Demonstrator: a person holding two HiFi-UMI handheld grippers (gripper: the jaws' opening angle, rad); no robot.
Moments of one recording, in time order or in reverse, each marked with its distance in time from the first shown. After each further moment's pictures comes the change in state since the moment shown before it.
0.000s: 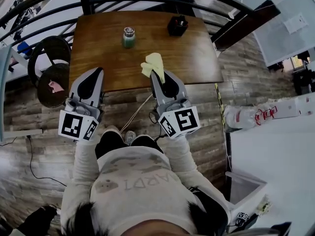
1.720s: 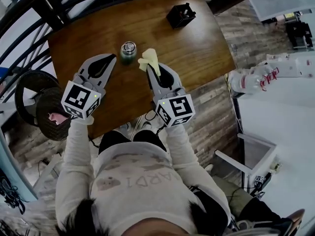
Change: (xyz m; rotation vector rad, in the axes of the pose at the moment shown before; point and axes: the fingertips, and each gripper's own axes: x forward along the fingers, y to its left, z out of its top) left arm 0.241 0.169 -0.171 -0.040 0.328 -0.503; right arm 0.224 -0.107 -0.155 0.126 0.245 -0.308
